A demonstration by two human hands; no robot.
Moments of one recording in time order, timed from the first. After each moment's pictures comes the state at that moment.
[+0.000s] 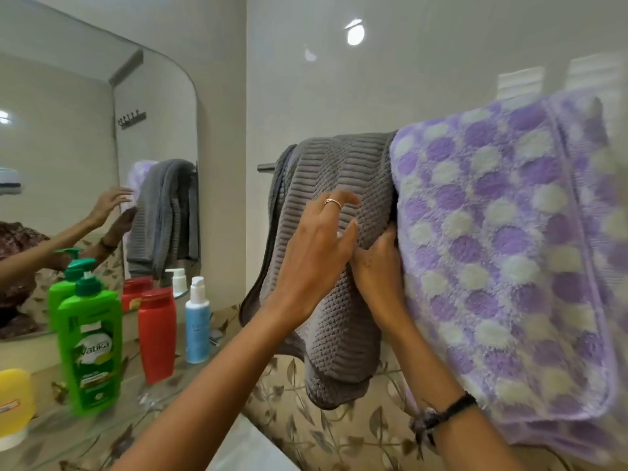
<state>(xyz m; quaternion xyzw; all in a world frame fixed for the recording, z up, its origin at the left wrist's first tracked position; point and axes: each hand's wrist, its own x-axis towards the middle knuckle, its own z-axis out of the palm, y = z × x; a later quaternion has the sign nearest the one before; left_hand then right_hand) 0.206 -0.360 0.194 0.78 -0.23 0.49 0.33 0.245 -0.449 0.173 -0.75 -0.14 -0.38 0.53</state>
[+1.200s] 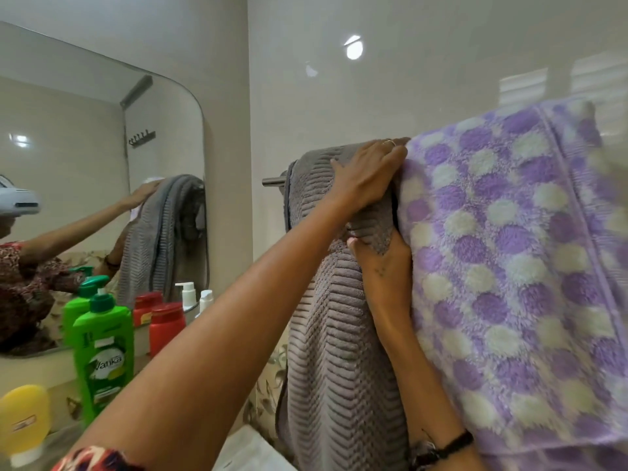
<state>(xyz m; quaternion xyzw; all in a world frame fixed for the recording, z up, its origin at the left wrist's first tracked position) 0.248 -0.402 0.300 0.86 -0.23 0.37 0.25 0.211 -0.446 0.182 -0.64 -0.19 -0.35 0.66</state>
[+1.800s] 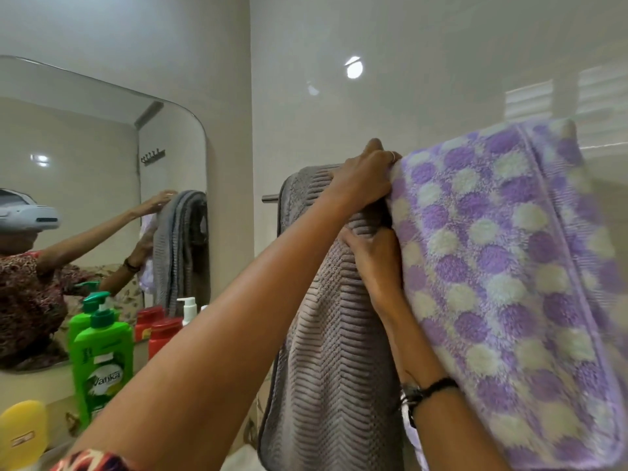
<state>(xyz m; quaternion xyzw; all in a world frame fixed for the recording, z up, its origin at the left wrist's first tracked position) 0.262 -0.411 0.326 0.90 -0.21 0.38 0.10 0.259 -0.452 0.219 -0.71 -0.17 -0.32 0.61</state>
